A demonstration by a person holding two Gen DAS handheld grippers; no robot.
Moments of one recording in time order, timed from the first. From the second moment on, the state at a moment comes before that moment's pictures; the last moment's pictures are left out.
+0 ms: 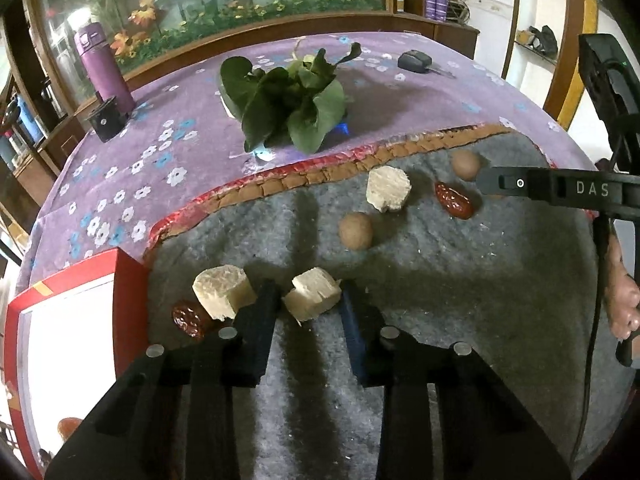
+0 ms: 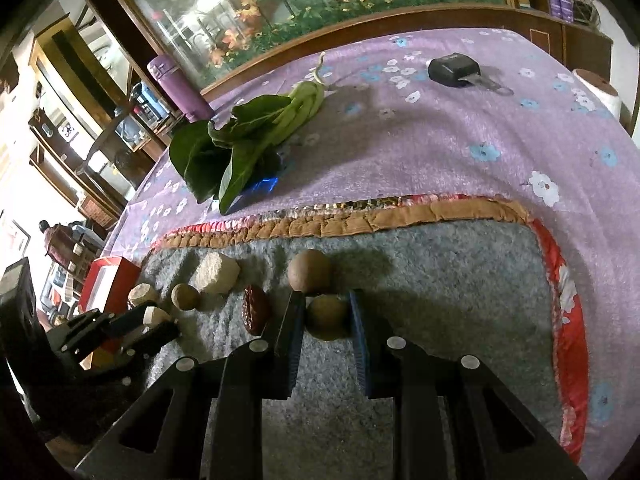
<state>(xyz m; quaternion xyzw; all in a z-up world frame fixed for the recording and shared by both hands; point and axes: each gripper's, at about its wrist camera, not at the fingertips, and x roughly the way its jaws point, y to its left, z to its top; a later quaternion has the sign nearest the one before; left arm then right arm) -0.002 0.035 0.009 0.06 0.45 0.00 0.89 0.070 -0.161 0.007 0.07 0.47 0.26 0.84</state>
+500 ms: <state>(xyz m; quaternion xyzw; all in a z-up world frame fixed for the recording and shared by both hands) -0.089 0.049 0.069 0.01 0.36 0.04 0.93 0.064 -0.178 0.025 0.12 0.42 0.28 0.85</state>
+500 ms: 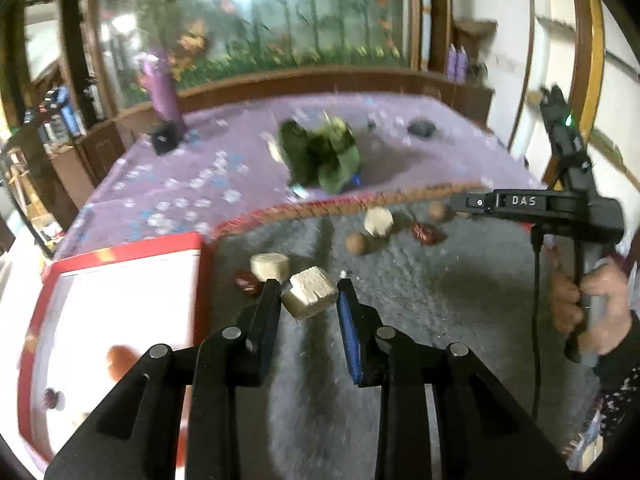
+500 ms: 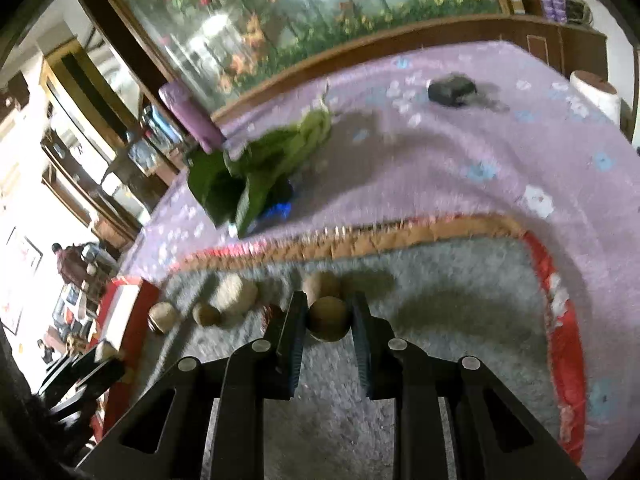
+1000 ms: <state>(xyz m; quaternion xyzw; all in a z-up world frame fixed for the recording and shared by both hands) -0.147 0.079 0.101 0.00 0.29 0.13 0.95 0.058 -0.197 0.043 0.15 0.35 0.24 0.89</state>
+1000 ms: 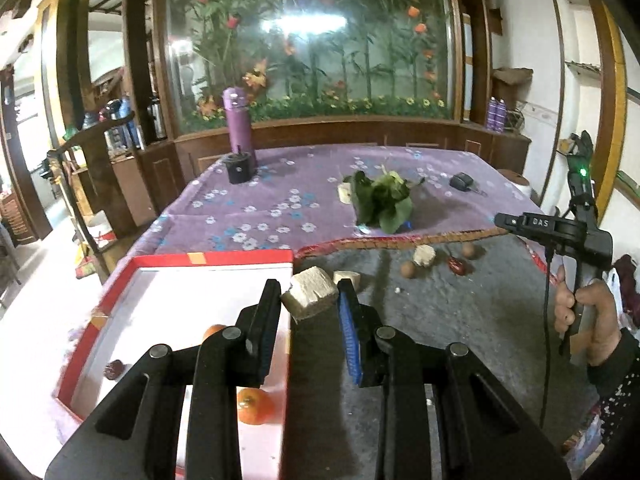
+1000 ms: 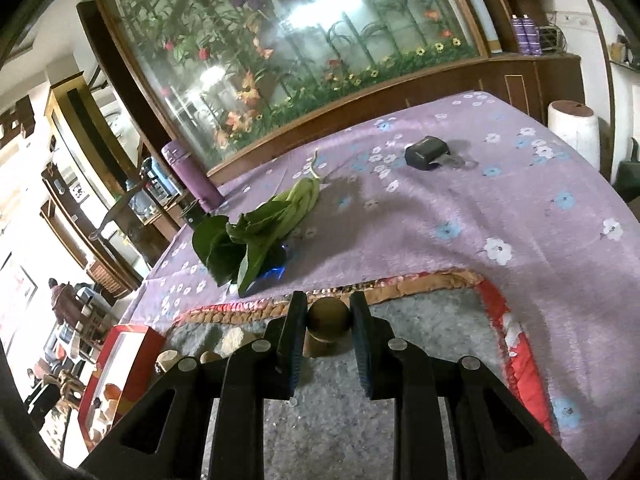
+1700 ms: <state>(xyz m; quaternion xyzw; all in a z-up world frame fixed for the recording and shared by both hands) -0.185 0.143 0.104 0.01 0.26 0.25 0.93 -0.013 -0.068 0.101 0.10 0.30 0.36 0.87</state>
